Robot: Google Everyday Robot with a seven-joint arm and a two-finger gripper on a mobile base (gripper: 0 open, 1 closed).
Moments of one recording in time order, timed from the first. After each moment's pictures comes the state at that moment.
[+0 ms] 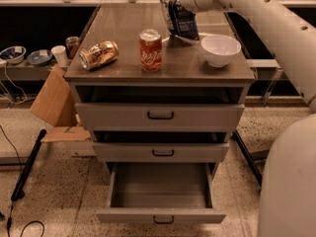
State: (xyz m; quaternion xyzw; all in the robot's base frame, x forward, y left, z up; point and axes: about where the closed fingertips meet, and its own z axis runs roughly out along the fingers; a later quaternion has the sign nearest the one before) arm 0.840 -0.056 0.993 -0.03 0.81 0.31 0.50
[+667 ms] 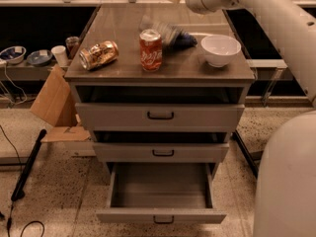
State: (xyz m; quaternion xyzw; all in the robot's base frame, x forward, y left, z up) arm 0.833 -0.077 0.977 -0.02 0.84 0.30 0.46
